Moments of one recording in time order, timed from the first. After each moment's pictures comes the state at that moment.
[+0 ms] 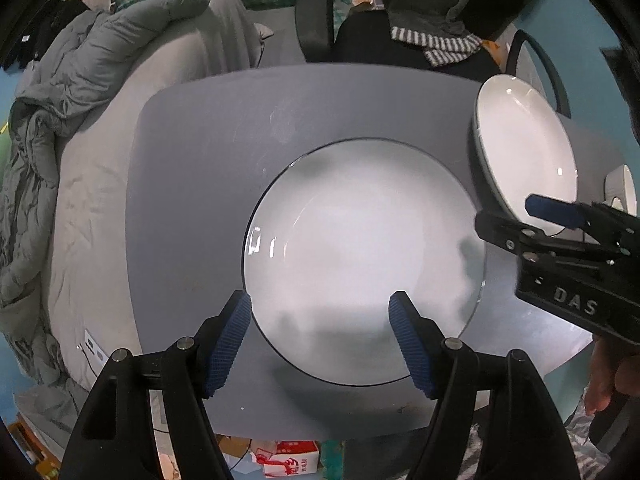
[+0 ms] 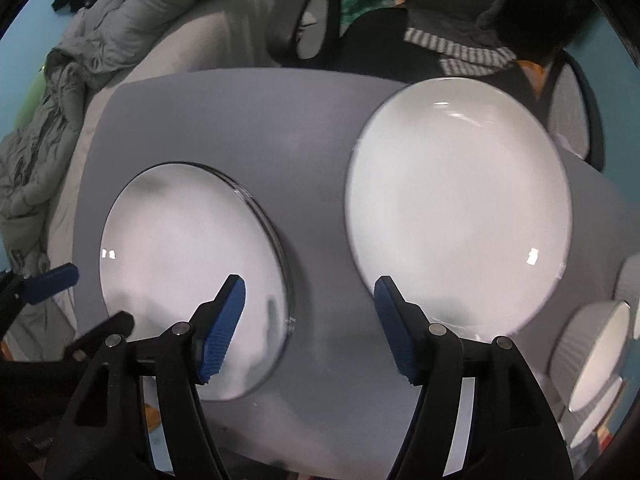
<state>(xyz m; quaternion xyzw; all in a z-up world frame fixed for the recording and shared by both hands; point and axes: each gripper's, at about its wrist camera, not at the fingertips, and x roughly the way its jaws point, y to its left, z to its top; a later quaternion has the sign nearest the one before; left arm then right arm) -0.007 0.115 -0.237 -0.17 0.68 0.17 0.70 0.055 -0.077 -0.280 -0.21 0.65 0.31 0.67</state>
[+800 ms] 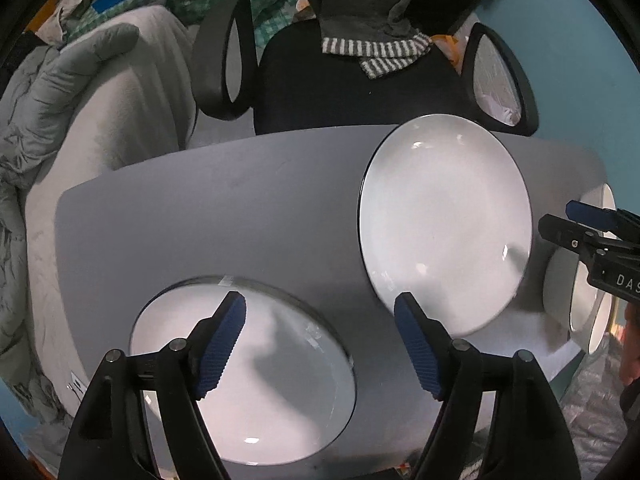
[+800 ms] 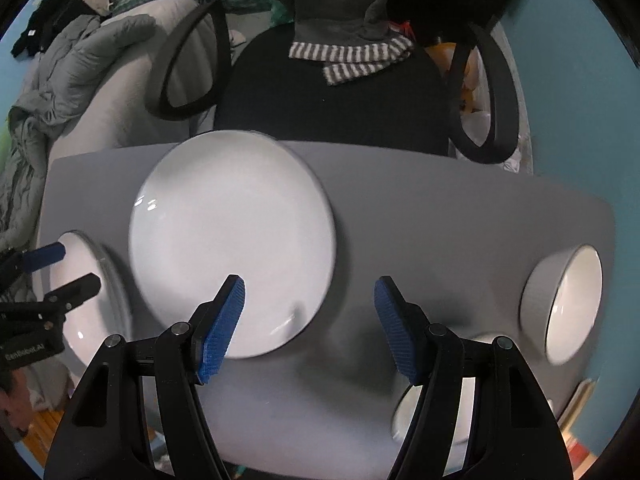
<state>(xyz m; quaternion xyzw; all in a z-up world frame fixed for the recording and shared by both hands) 0.125 0.069 -0.258 -0.17 0.69 0.11 0.70 0.183 -0.188 -0.255 -0.19 0.66 0.25 0.69</state>
